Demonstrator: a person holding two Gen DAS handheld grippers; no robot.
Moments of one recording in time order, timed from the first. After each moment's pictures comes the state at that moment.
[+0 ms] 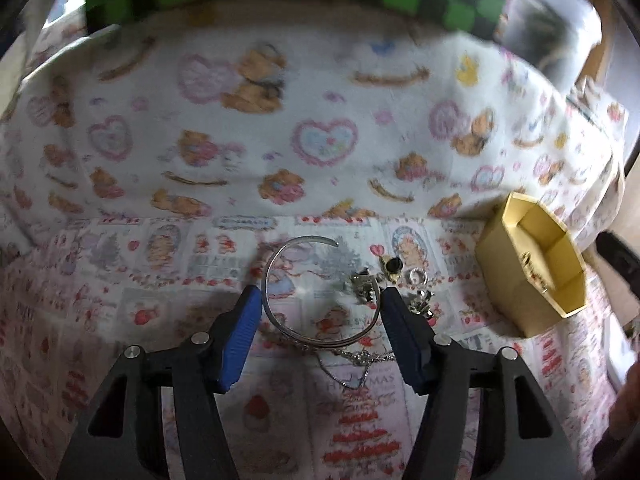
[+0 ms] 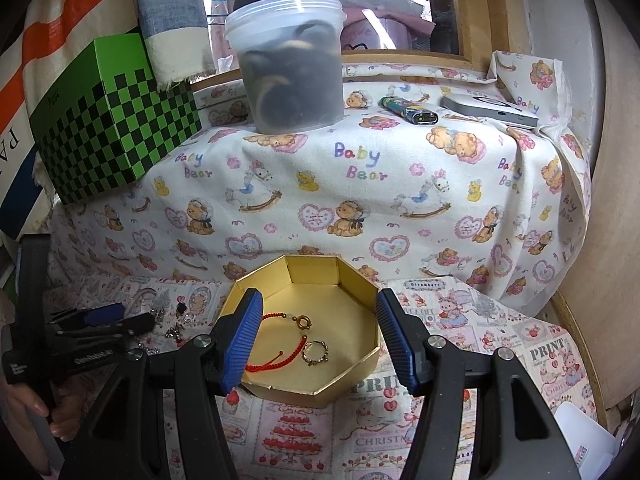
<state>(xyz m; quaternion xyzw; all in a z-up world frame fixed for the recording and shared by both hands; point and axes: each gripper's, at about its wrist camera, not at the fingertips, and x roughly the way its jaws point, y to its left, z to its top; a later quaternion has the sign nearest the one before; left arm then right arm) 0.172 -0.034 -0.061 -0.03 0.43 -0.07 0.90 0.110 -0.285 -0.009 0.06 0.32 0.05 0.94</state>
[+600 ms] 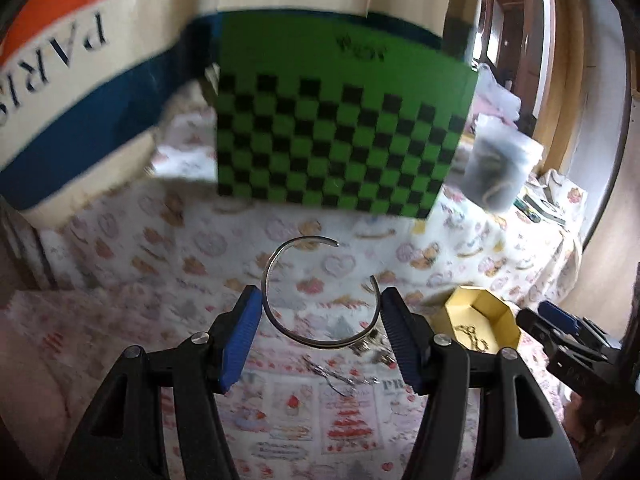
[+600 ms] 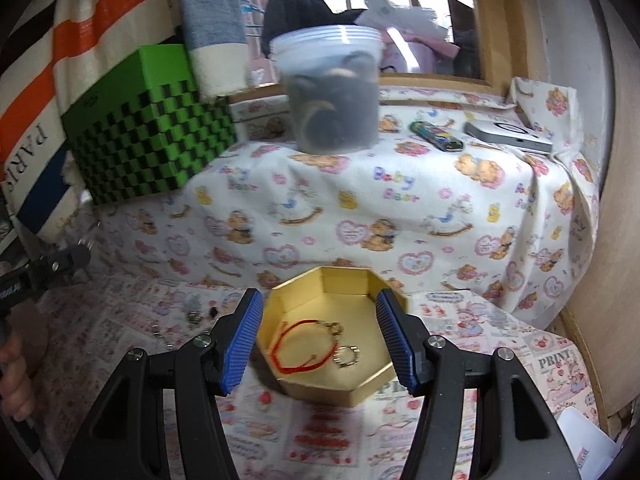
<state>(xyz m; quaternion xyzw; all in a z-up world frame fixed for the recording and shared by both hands) 0.091 0.002 0.044 -0.06 0.29 -0.04 0.95 0.090 -0.261 0.010 0.05 0.29 0.10 0.95</state>
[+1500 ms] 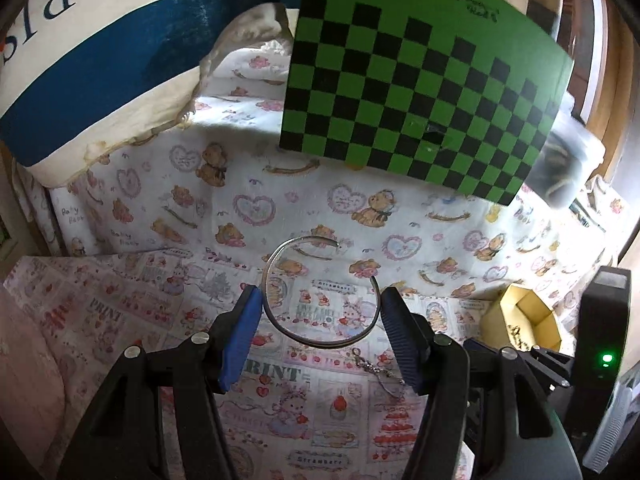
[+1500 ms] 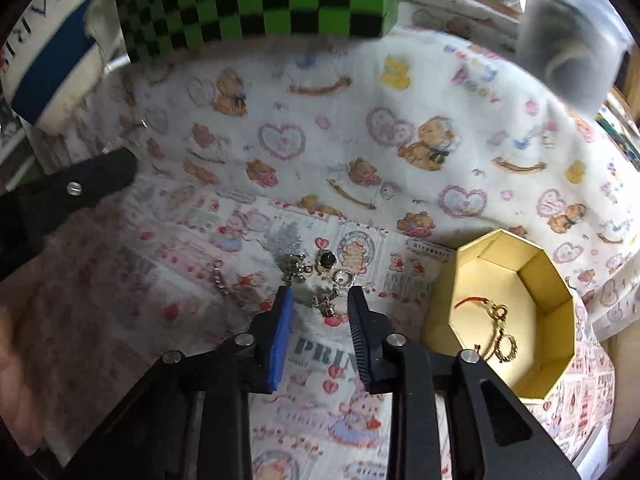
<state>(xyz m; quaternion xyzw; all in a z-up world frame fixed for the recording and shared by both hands) 0.120 0.032 0.010 -0.09 0.34 0.01 0.94 0.145 -0.110 -0.043 -0.08 0.44 0.14 0.88</state>
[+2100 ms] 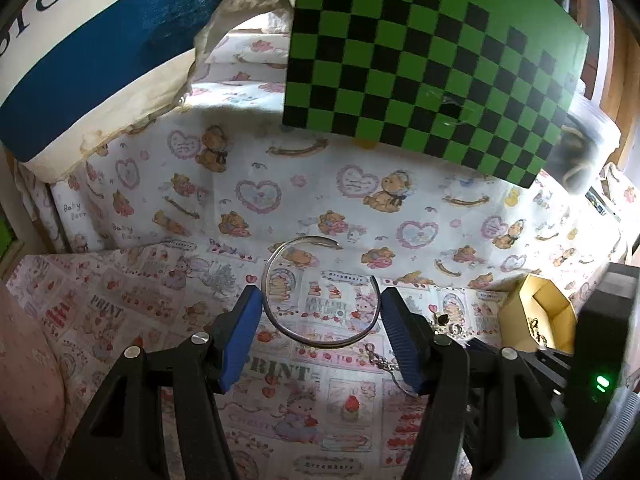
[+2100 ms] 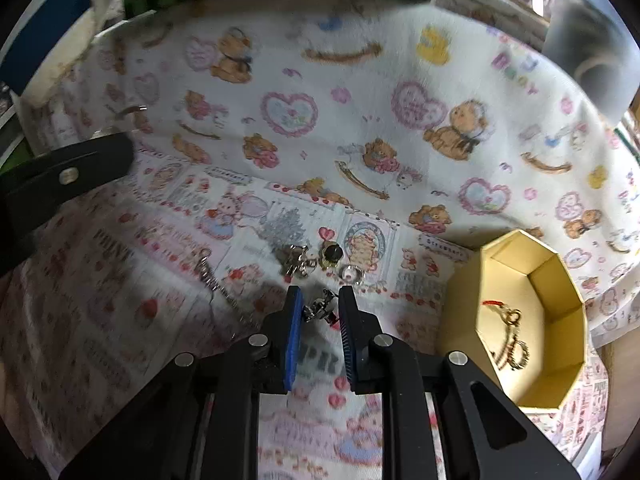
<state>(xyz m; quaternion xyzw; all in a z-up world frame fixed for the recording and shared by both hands) 0.125 0.034 -0.004 -0.07 0.35 0.02 0.93 0.142 -0.097 -0.053 -0.11 0.44 0.14 0.88</state>
